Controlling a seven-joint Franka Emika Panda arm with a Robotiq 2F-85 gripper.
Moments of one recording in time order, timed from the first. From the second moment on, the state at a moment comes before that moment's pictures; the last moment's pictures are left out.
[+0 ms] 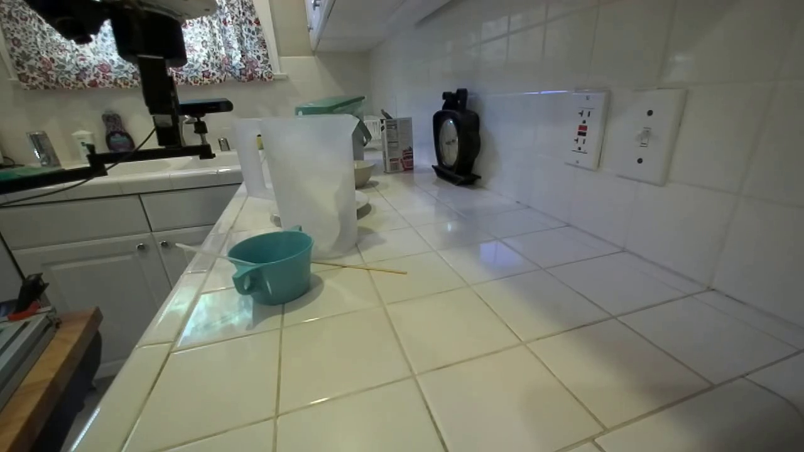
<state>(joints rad) 0.13 -0.54 0.24 -2.61 0.00 1.99 0.28</state>
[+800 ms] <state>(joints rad) 0.16 -0.28 0.27 -2.39 0.04 2.08 0.32</state>
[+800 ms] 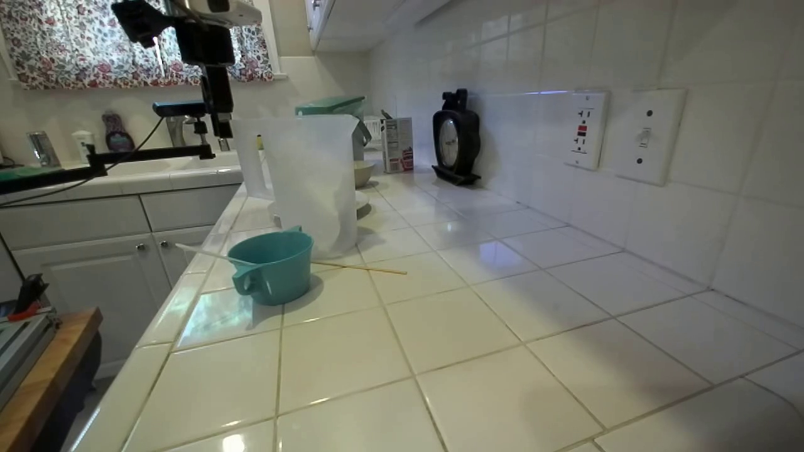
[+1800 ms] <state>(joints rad) 0.15 0.02 0.22 -2.17 0.03 2.25 0.42</state>
